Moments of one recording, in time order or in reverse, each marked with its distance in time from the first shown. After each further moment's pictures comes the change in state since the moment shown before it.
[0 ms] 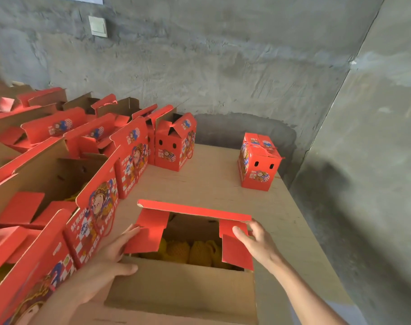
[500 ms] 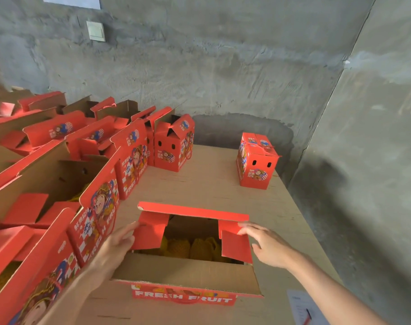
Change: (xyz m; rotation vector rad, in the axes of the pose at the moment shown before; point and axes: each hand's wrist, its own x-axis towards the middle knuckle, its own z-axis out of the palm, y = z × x) left_hand -0.016 0.100 0.019 -0.233 0.301 -0.141; right_hand -0.006 0.014 -0.033 -0.588 -0.343 -0.146
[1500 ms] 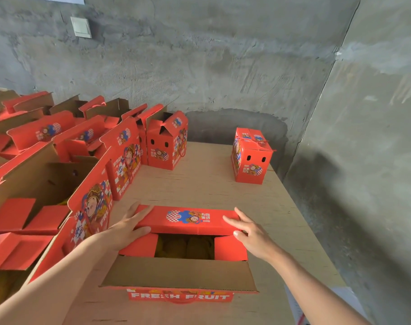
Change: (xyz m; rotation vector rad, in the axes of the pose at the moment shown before) left_hand 0.075 0.010 0.000 0.770 -0.367 0.121; right_hand 0.019 -0.004 0.022 0.401 0.144 0.007
